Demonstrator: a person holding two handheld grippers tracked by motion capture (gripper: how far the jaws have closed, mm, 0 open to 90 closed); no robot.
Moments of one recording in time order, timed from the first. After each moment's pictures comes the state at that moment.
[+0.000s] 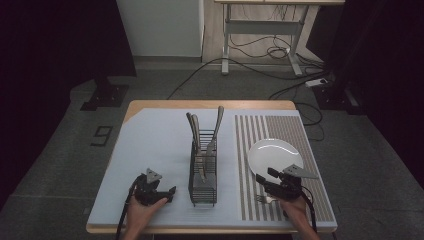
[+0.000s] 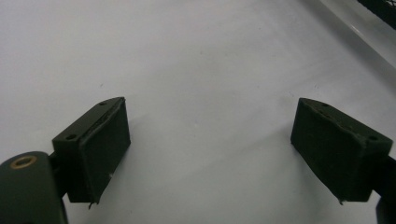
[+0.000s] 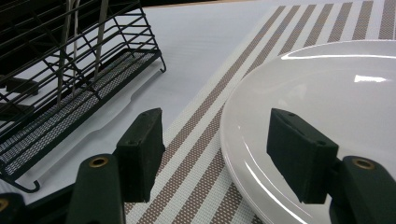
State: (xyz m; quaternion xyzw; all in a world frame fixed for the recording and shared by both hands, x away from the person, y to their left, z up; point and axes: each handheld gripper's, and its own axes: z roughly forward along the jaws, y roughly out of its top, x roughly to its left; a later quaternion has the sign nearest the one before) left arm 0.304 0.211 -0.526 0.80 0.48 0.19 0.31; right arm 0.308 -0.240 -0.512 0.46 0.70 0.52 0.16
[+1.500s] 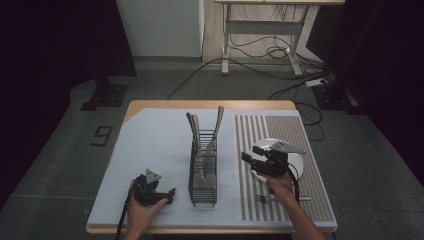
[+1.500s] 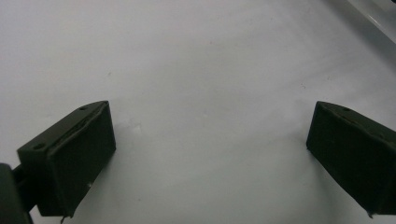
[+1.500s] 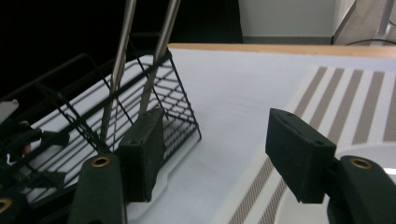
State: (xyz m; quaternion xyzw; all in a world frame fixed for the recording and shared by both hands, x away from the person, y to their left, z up) left arm 0.303 0.212 -0.528 0.79 0.49 0.19 0.30; right arm 0.354 -0.197 -0.457 0.43 0.69 0.56 0.14
